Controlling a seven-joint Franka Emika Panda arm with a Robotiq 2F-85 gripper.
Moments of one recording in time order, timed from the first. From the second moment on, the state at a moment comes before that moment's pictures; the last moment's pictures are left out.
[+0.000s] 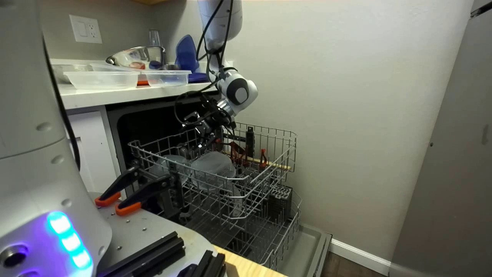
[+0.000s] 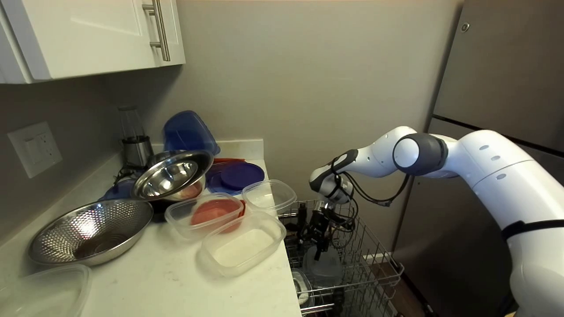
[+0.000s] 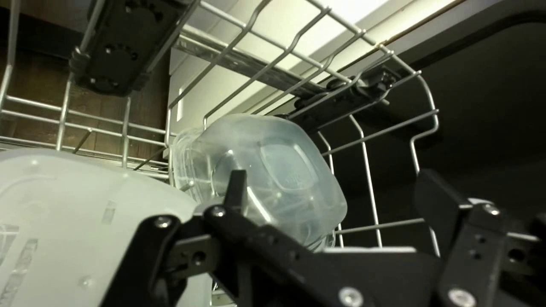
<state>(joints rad) -0.05 1.07 0.27 -1.45 0.50 1.80 -0.26</state>
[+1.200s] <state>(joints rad) 0.08 1.28 0.27 -1.11 0.36 1.71 -0.27</state>
